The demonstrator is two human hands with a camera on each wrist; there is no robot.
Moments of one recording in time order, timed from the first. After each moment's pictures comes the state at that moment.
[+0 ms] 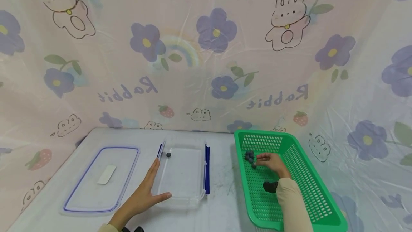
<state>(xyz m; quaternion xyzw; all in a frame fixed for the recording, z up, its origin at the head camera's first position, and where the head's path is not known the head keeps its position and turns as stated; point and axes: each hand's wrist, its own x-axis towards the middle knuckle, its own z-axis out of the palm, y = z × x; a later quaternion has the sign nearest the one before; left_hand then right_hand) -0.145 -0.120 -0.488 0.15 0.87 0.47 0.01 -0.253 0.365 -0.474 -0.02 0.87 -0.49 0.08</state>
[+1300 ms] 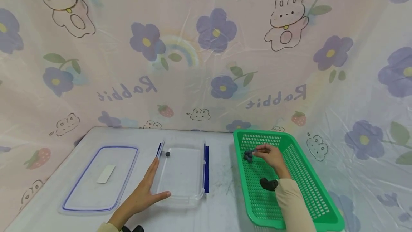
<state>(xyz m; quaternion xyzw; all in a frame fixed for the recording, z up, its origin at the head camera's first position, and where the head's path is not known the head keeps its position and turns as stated) -0.144 -0.119 -0.487 0.16 0.87 0.48 0.01 -0.249 0.352 -0.444 0.00 0.87 -0.49 0.01</state>
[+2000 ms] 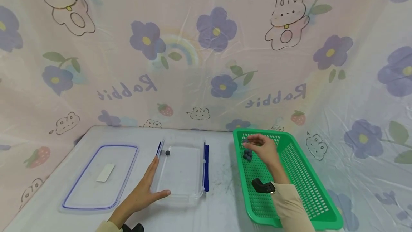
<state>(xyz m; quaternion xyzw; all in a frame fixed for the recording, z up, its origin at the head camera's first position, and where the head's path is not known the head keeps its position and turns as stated) -0.144 -0.121 -0.487 0.15 0.87 0.47 0.01 -0.220 0.298 -0.390 -0.05 0.85 -0.52 -0.05</state>
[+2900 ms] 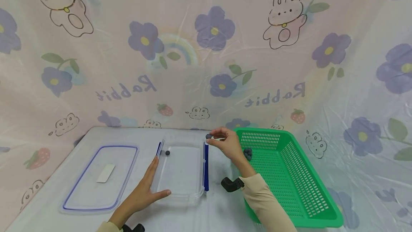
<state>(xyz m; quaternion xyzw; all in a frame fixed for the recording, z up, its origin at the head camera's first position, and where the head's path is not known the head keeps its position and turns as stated) -0.144 -0.119 -0.487 0.16 0.87 0.47 0.00 -0.234 0.188 -0.382 -0.16 0.80 -0.58 -0.06</state>
